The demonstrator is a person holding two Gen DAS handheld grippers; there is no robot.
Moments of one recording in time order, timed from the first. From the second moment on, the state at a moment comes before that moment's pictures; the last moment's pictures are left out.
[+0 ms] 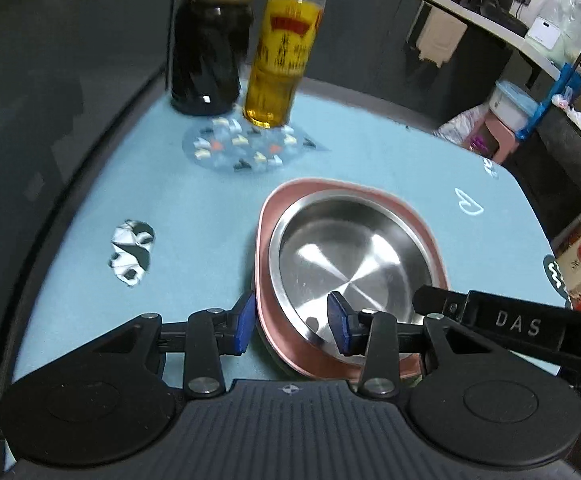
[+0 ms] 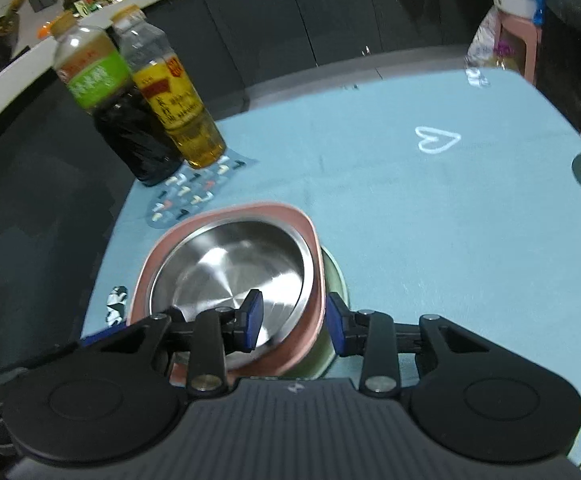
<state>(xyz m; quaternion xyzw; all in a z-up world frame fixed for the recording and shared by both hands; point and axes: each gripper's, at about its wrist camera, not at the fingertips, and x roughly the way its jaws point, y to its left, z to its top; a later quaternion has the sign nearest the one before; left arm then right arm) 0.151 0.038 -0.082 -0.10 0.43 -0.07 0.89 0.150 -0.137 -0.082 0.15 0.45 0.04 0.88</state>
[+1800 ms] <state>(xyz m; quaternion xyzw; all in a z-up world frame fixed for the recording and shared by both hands) 0.046 0.032 -0.033 -0.08 0.38 -0.08 0.92 0.057 -0.142 -0.040 0.14 0.40 0.06 0.90</state>
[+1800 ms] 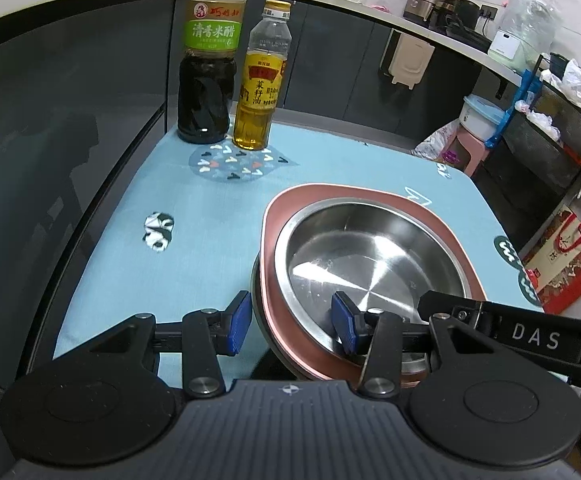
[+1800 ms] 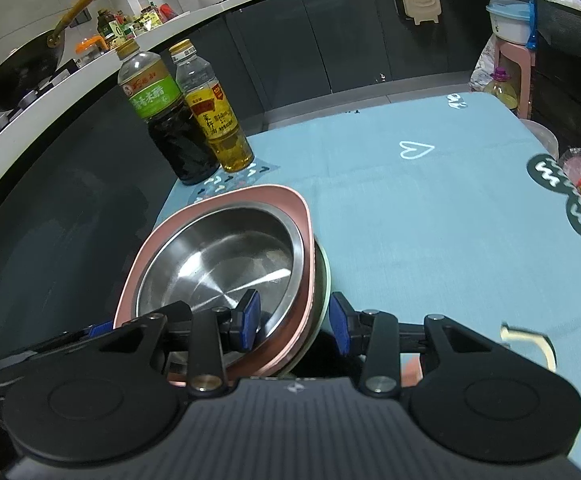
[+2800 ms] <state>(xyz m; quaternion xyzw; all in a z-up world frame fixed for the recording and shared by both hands) -0.013 0.026 -0.056 -0.05 0.41 -0.08 0.91 -0.006 -0.137 -0.065 0.15 0.42 0.05 0.90</state>
